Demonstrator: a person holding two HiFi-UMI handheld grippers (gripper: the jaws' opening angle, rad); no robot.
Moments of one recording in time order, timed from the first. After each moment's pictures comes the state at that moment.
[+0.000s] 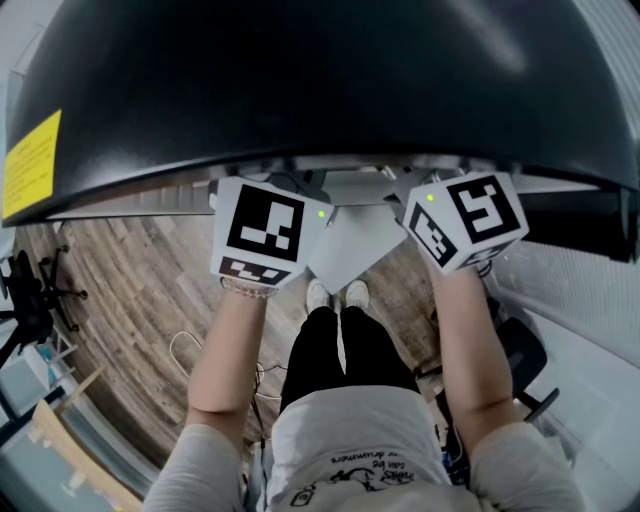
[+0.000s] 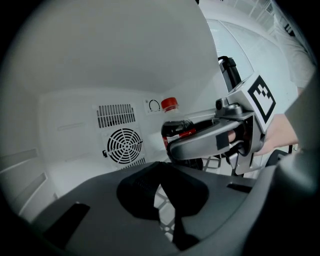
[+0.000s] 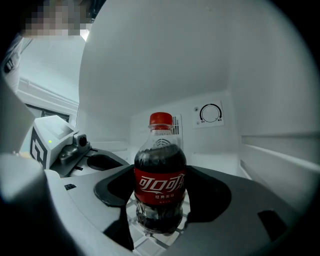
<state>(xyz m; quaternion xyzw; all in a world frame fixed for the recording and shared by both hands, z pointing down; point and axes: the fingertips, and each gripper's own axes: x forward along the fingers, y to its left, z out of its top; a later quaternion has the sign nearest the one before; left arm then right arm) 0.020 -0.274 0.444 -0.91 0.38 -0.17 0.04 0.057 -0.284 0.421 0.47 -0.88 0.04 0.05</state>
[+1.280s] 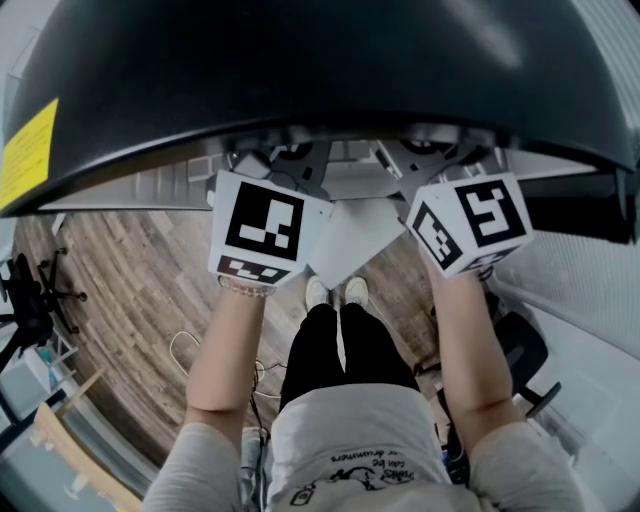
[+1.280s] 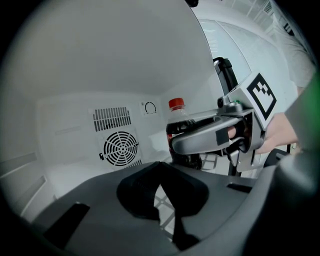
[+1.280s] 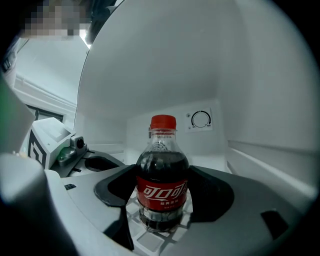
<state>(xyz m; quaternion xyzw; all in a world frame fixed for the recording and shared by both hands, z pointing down) 0.028 -0.265 0.439 -0.91 0.37 -0.17 0.05 0.075 -0.273 0.412 0.50 -0.86 0.04 0.04</state>
